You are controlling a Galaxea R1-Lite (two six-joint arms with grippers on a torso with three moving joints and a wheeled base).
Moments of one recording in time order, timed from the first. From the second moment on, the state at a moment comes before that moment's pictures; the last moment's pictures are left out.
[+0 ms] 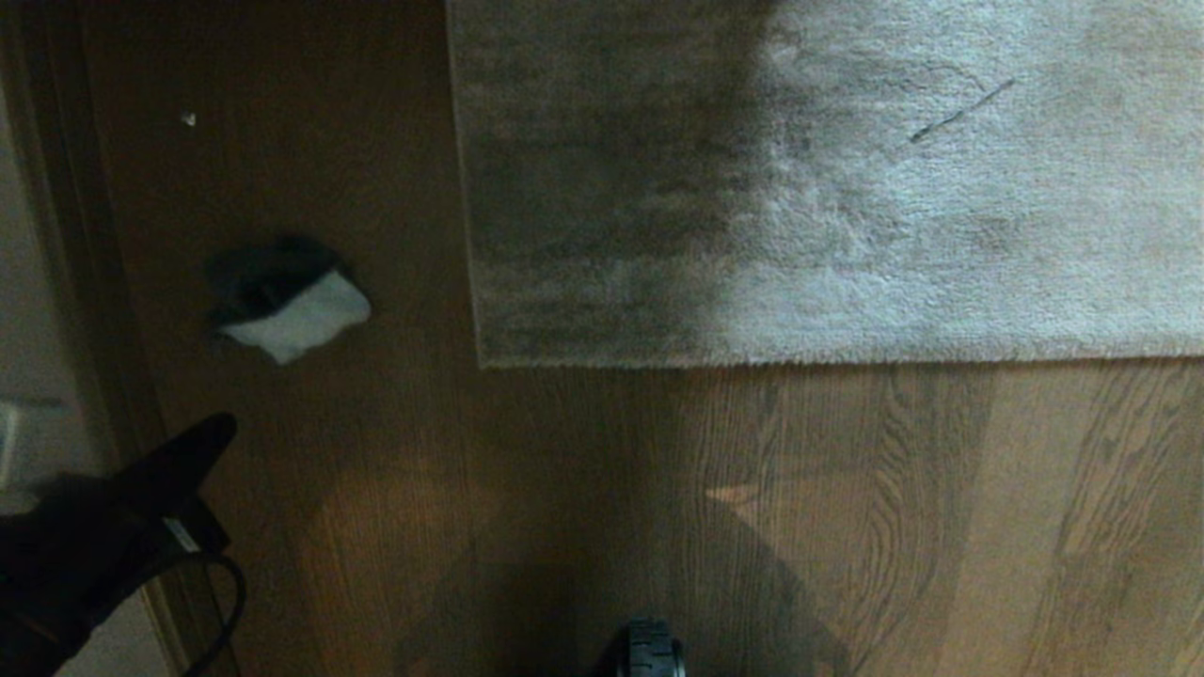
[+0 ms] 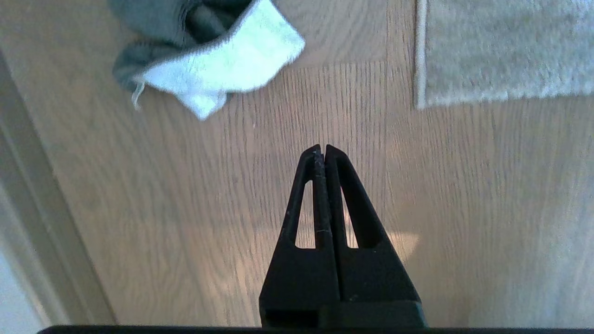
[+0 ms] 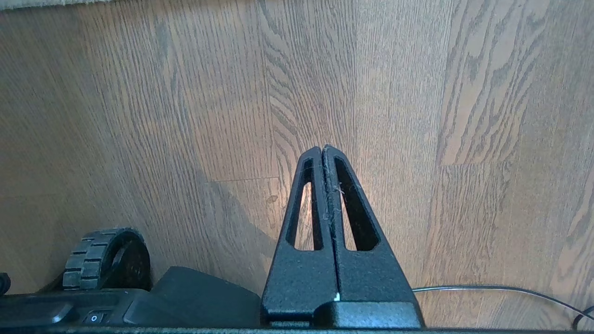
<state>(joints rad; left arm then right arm) -0.04 1.30 0.00 -1.34 -0.05 0.02 0.01 0.00 0.00 -0.01 -0.04 0.06</state>
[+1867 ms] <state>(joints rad) -0.01 0.17 0.00 0.00 0.00 -0.02 0.01 0.00 0.00 -0.01 -0.04 0.06</state>
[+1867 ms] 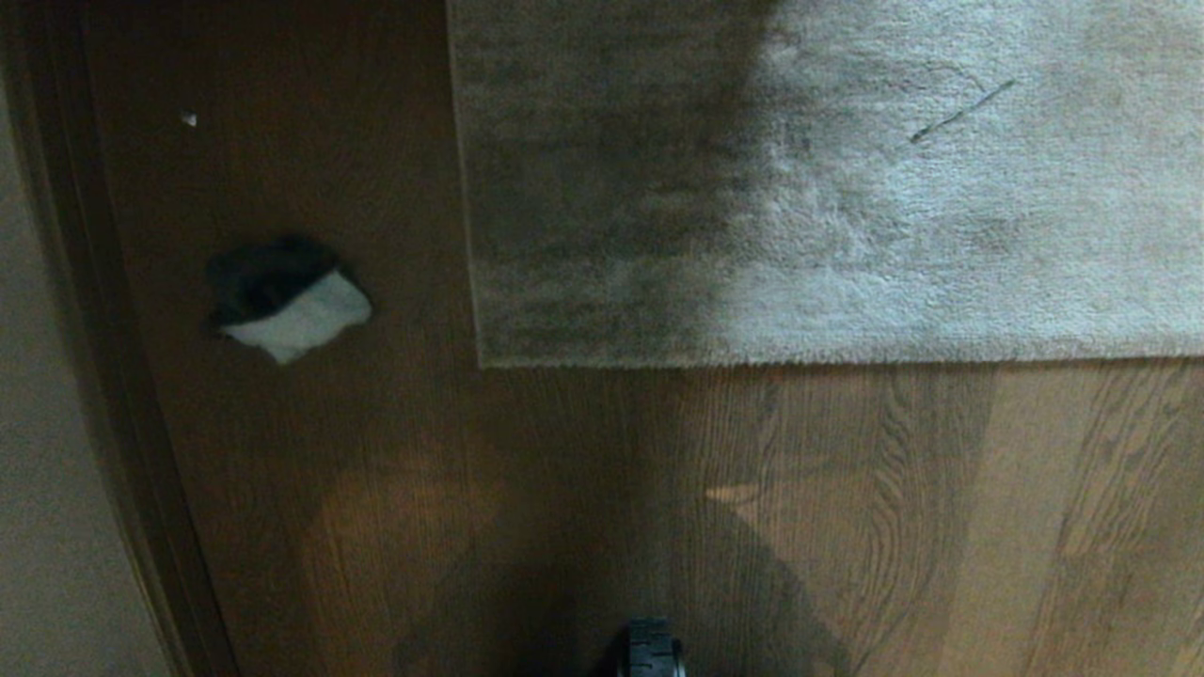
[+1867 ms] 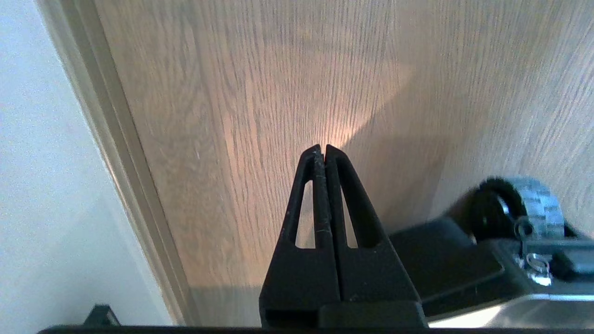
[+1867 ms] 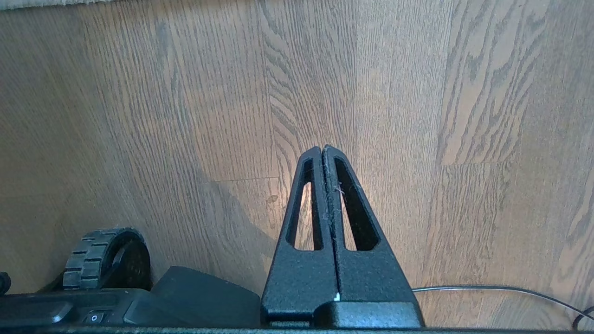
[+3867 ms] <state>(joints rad) 0.00 0.00 0.00 0.00 0.00 -0.02 0.01 0.00 0.00 -0.01 -0.04 0.06</state>
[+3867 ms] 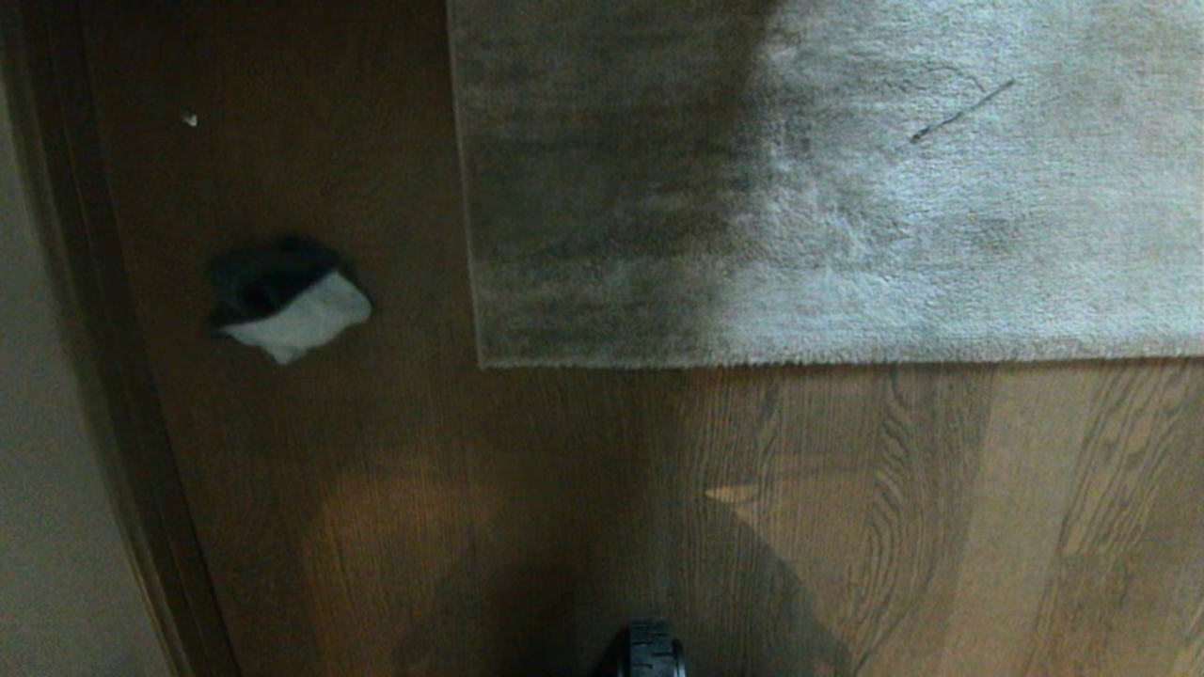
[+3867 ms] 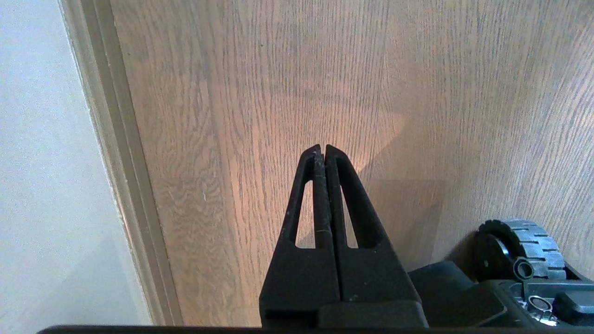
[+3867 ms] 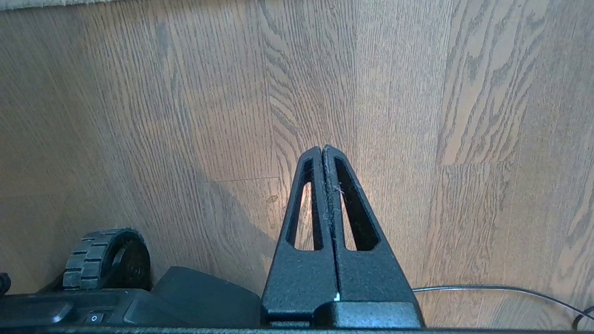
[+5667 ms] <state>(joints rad) 0.00 0.00 0.00 0.00 0.00 -0.02 0.01 0.00 0.00 -0.01 -0.04 0.05</state>
